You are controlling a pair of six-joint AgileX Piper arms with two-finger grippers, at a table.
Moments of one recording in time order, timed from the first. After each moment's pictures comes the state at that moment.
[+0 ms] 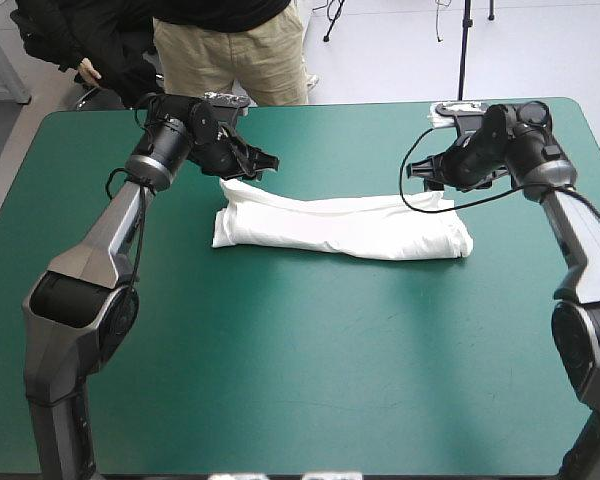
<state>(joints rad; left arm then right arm) -0.35 2.06 -2.07 -0.12 1.14 0.01 0.13 1.83 -1.73 0.12 1.06 -0.01</state>
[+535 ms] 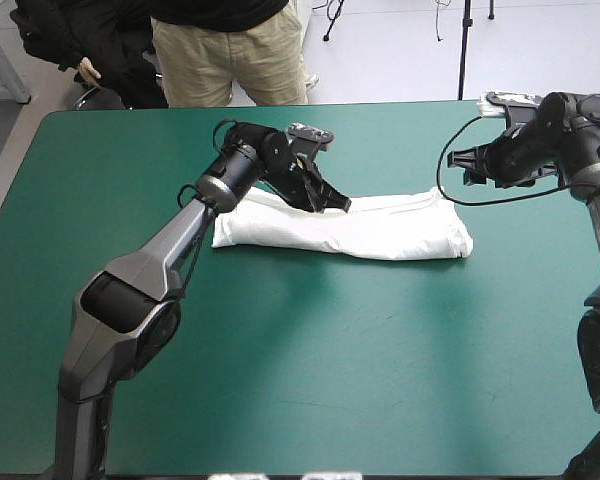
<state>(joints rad) -0.56 2.15 -2.08 -0.23 1.09 0.08 0.00 1.77 -1.73 0.16 1.13 -0.03</state>
